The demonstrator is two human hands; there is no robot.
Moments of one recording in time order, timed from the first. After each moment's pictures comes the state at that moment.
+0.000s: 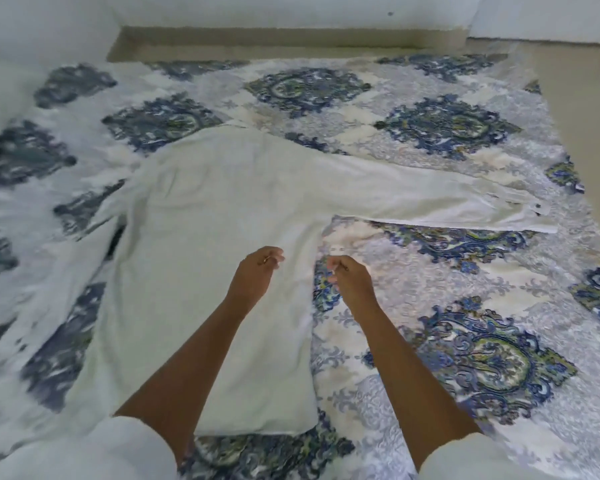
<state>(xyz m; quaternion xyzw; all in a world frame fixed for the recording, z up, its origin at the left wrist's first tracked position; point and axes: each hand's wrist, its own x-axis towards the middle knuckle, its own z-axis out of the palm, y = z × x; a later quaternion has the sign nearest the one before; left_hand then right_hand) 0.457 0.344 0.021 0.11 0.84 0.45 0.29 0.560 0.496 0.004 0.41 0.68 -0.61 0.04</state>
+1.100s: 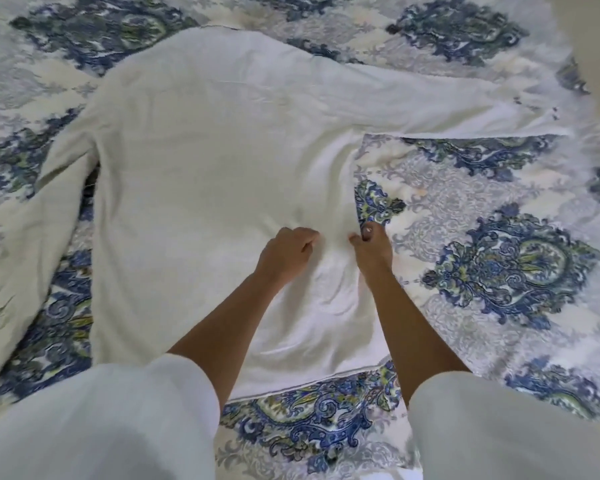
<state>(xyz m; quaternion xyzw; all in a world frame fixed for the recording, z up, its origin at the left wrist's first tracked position) 0.453 0.262 -0.069 0.39 0.83 0.24 0.32 0.558 0.385 -0.073 0.59 0.67 -0.45 -0.04</state>
